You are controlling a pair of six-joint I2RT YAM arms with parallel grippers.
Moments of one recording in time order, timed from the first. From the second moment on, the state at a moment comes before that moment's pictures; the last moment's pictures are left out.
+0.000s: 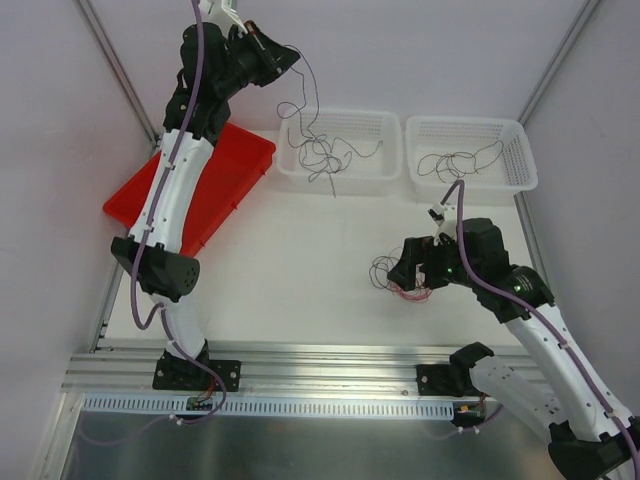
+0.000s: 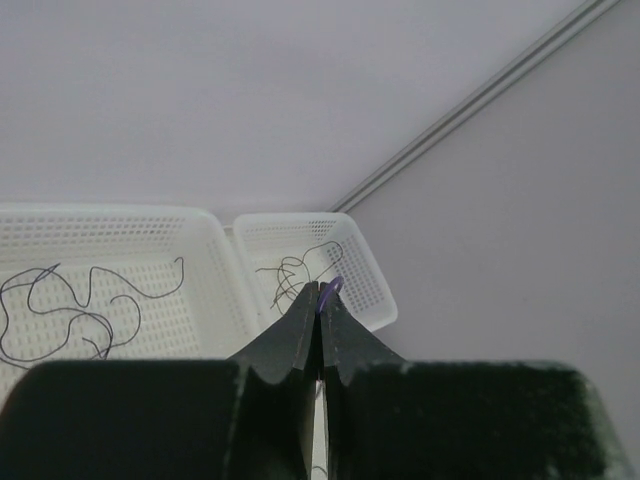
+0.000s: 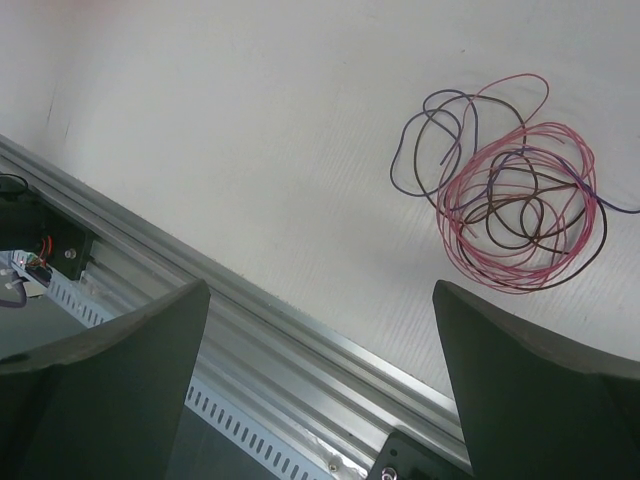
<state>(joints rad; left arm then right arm) -0.29 1.85 2.29 -0.40 0.32 -0.72 0.48 0.77 0.92 -0.83 -0.22 0.32</state>
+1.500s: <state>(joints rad) -0.41 1.66 1.56 -0.04 0.23 -0.53 0.40 0.97 0.84 -0.81 -0.06 0.36</state>
